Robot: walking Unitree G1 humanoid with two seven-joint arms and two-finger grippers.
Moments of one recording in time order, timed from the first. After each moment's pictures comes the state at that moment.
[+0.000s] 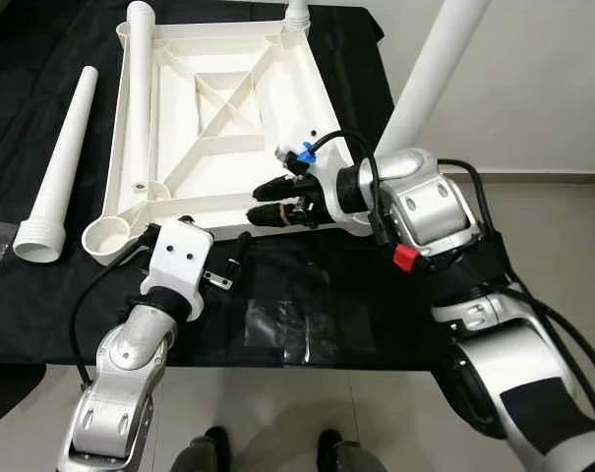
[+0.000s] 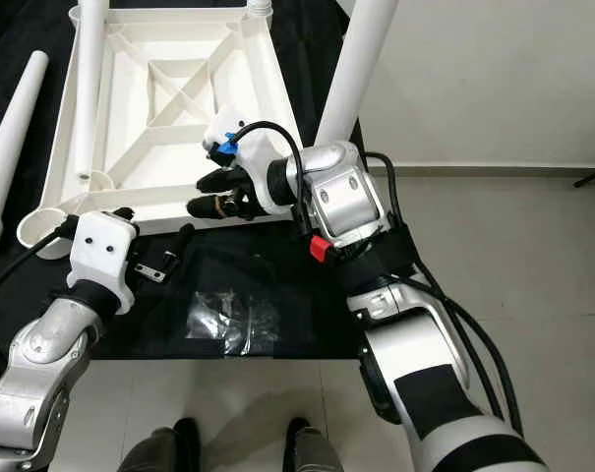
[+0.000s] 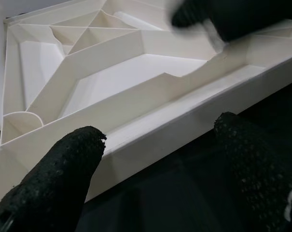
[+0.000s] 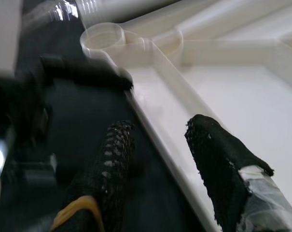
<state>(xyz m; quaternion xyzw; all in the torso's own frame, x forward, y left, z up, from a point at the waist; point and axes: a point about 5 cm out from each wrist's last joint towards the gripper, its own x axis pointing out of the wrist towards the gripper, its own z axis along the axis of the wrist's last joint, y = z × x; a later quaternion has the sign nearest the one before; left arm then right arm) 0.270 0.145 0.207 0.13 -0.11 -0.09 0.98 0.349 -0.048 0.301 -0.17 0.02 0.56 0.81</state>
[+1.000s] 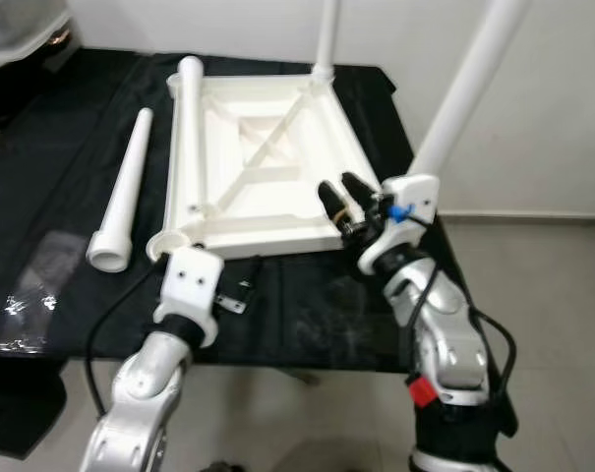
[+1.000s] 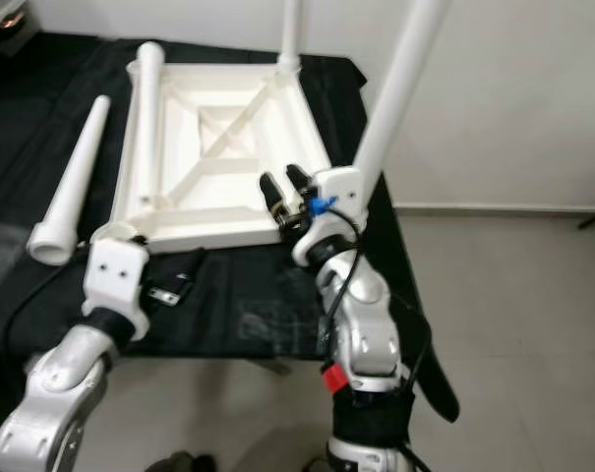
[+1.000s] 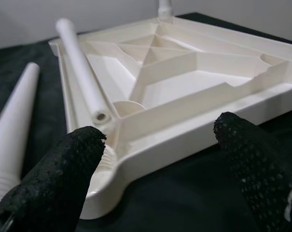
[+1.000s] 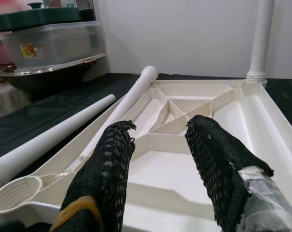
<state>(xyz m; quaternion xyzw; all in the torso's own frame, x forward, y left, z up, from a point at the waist) 0.256 0.131 0.187 0.08 -0.09 -0.09 0.99 0.308 -0.106 0.221 0.04 -0.13 0.21 0.97</state>
